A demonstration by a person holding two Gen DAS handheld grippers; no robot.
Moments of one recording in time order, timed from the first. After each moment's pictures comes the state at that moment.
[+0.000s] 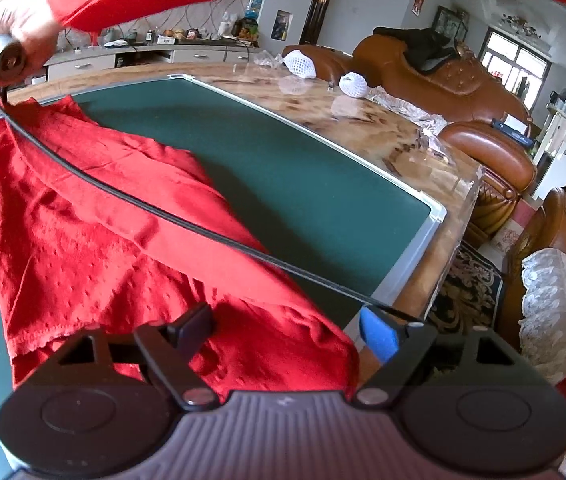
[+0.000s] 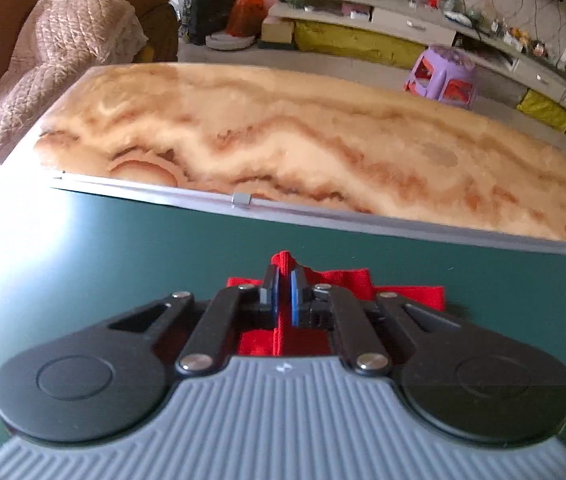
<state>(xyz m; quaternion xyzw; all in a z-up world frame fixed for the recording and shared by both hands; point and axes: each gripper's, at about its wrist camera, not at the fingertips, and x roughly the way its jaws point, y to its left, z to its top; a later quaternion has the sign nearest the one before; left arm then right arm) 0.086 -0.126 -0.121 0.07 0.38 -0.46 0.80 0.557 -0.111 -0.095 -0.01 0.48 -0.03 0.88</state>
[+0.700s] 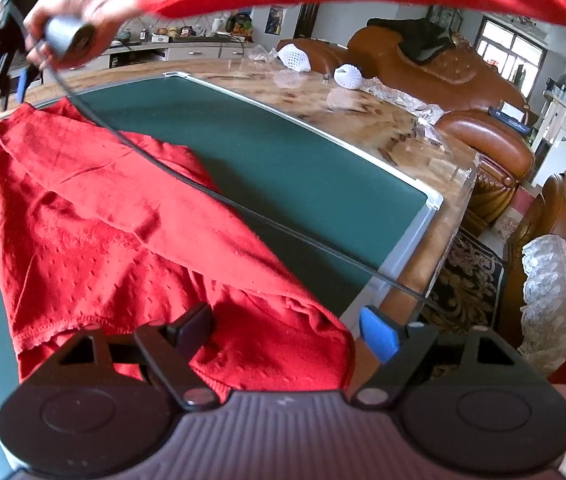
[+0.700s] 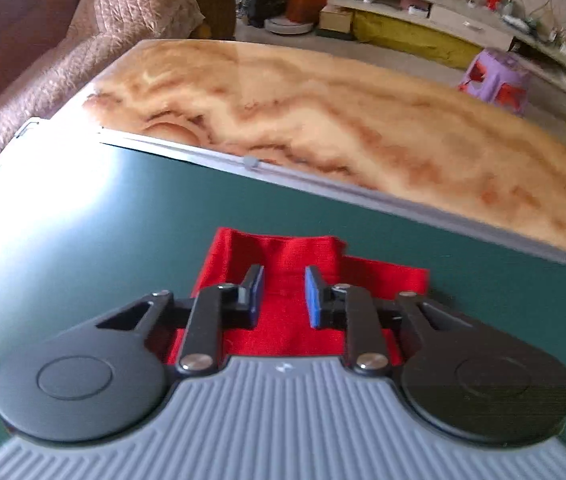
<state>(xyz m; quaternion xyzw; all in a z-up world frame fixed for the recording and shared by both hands) 0.081 -0.124 -0.119 0.09 0.38 -0.47 0.79 0.535 -0.155 -0.093 -0.02 0.49 0.08 0.87</state>
